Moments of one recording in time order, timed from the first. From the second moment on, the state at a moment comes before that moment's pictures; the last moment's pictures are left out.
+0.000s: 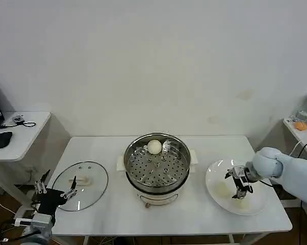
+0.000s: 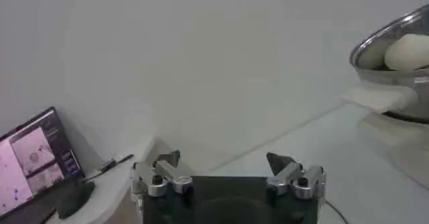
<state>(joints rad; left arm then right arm) 1.66 -1.20 -0.77 -2.19 0.08 0.26 -0.02 0.04 0.52 -1.04 1.45 0.02 -0.24 -0.90</state>
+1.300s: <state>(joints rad) 1.63 -1.18 -0.76 -2.17 0.08 0.26 -0.01 0.51 0.66 -1.17 1.48 0.22 -0.31 -0.92</state>
